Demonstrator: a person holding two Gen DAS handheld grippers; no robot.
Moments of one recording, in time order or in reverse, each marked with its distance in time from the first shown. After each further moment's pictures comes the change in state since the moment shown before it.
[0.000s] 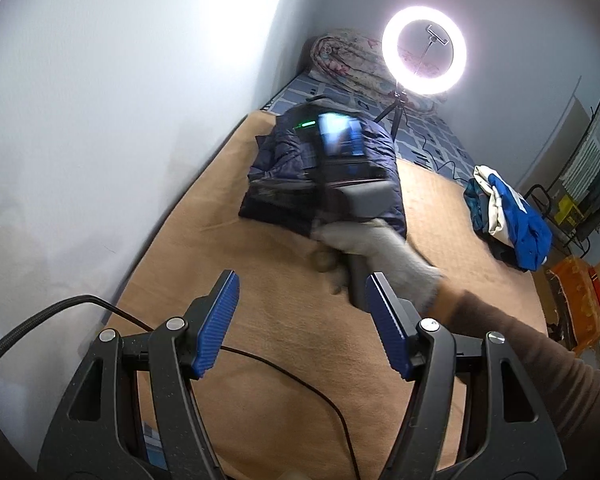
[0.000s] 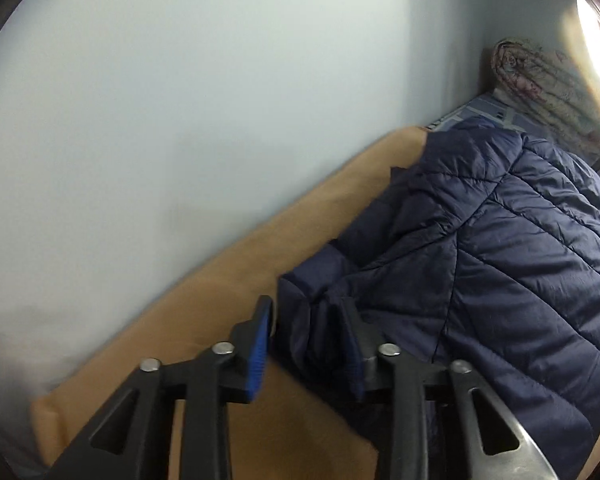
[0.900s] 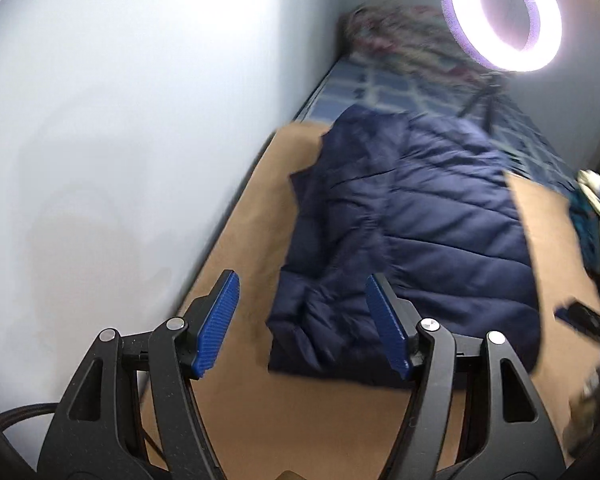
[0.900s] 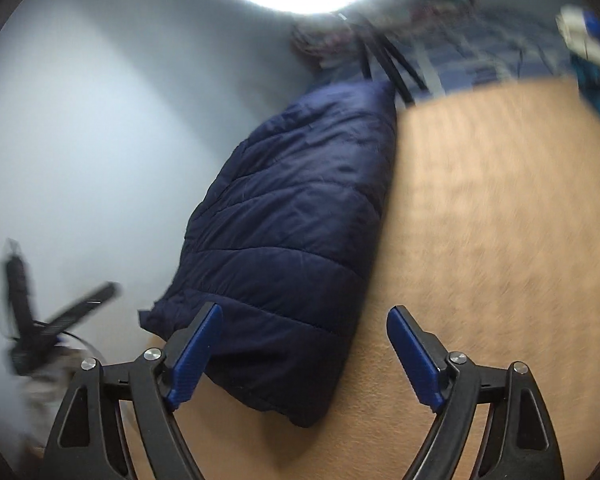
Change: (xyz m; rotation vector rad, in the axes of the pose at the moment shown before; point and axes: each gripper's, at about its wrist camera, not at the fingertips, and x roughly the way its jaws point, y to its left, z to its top) left arm 0.236 0.028 0.128 0.065 0.067 0.238; right arm -0.130 -0.226 -0.130 0.645 -0.174 0.086
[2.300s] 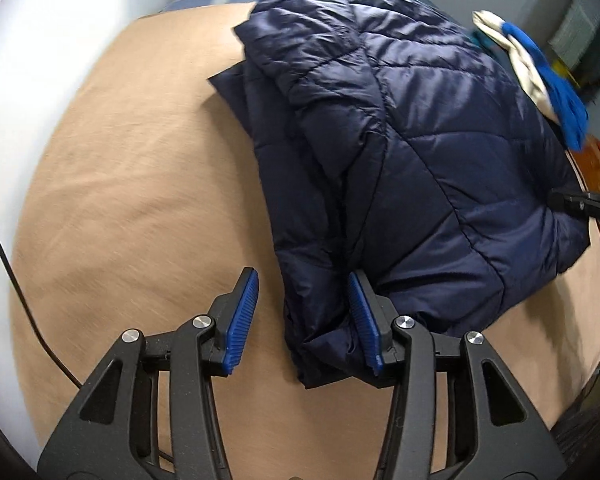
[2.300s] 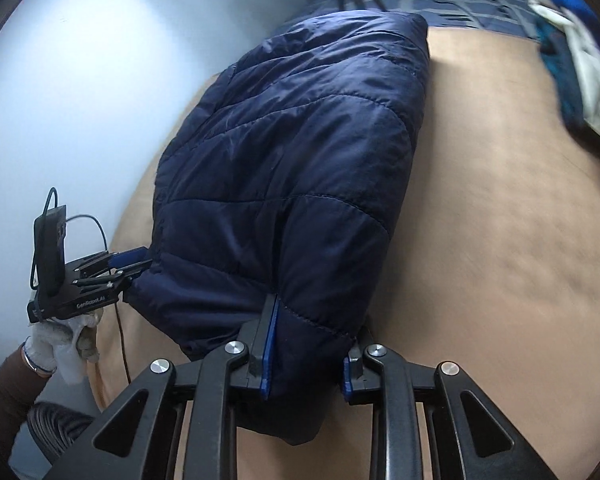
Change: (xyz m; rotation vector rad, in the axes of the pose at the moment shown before) left arm -0.025 -0.099 -0.143 0.312 0.277 -0.274; right arm -0.086 -0.020 -0.046 -0.140 0.305 -0.145
